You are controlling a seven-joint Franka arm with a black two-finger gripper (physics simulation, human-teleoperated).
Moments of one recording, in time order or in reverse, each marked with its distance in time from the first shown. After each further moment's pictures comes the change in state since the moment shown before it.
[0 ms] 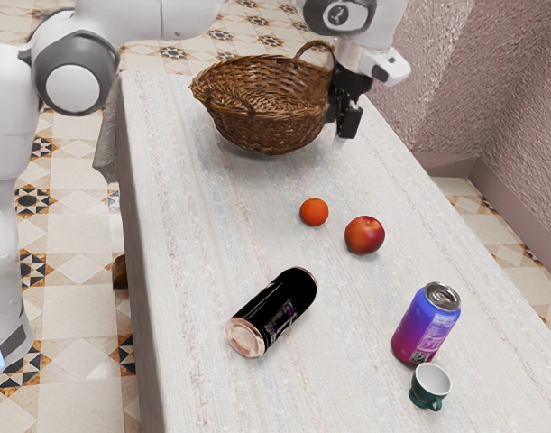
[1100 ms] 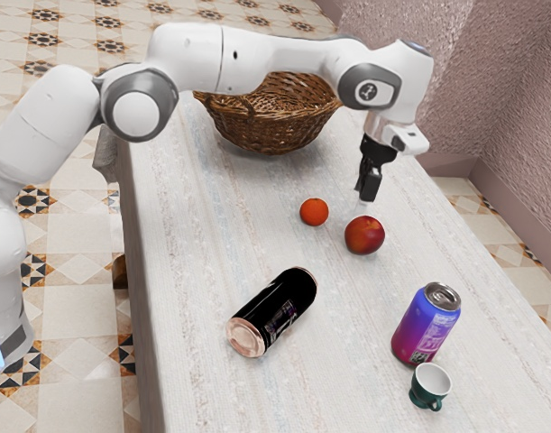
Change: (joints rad) arm 0.110 0.399 -0.221 0.236 0.079 0.086 0.147
